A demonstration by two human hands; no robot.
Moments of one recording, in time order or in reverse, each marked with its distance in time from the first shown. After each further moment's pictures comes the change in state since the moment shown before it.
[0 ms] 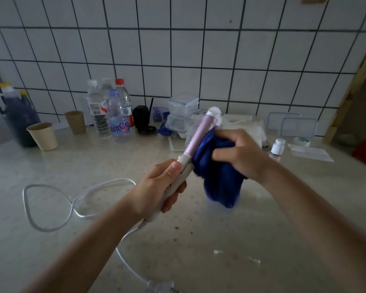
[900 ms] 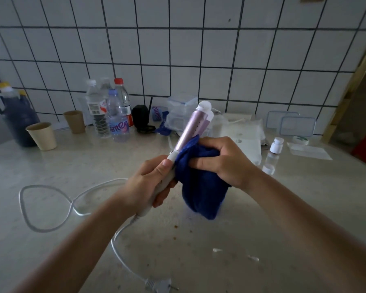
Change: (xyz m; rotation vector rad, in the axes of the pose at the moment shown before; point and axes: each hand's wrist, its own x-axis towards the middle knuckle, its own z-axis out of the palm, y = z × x) left_hand 0.004 -0.007 -0.013 -0.030 0.050 0.049; right_hand -0.002 0.004 0.026 0.030 -0.086 -0.011
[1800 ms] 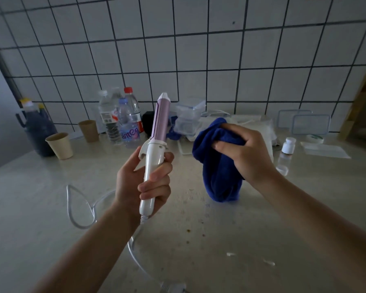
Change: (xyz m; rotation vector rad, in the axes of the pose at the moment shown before) left_hand 0.005 -0.005 -0.027 -1.243 -0.412 -0.194; right_hand 0.004 0.009 -0.011 0.067 0.392 -0.130
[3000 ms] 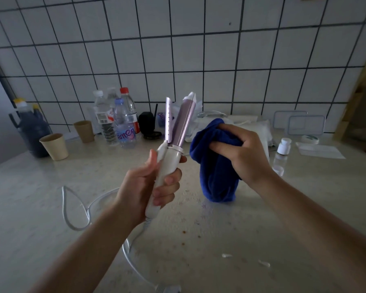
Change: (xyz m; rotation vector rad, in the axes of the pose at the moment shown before) left_hand 0.001 -0.006 0.003 0.403 0.109 0.022; right_hand -0.001 -0.001 -0.004 -0.012 -0.003 0.009
